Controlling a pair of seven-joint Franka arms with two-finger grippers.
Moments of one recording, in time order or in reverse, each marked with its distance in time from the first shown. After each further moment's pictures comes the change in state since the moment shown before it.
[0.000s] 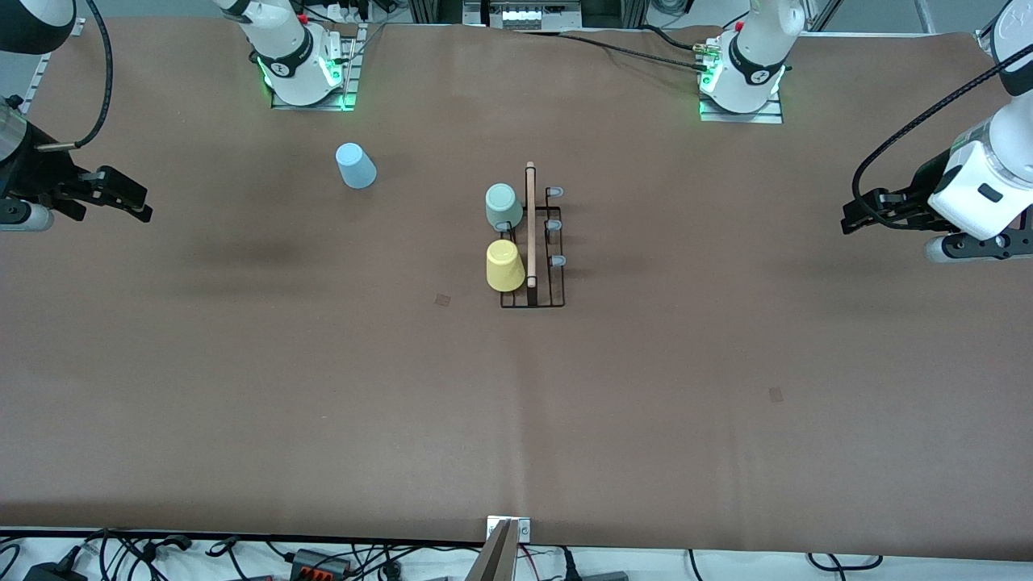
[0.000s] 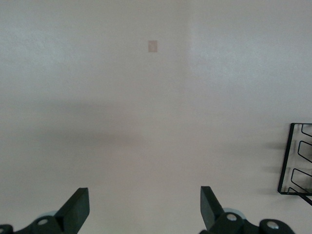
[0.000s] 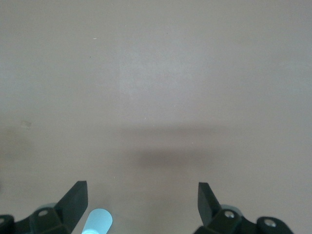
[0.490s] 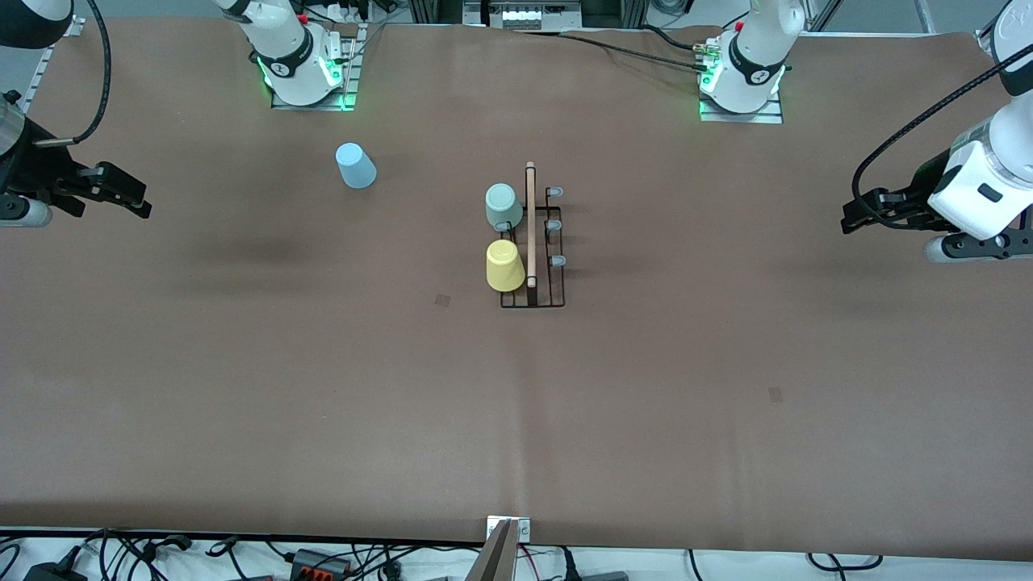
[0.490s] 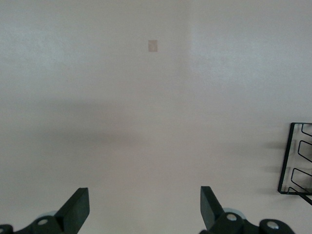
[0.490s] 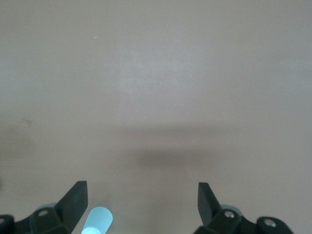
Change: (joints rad) left arm 0.000 0.000 0.000 0.000 0.000 -0.002 0.000; right arm 0.000 -0.006 0.000 0.000 0.000 -0.007 0.000
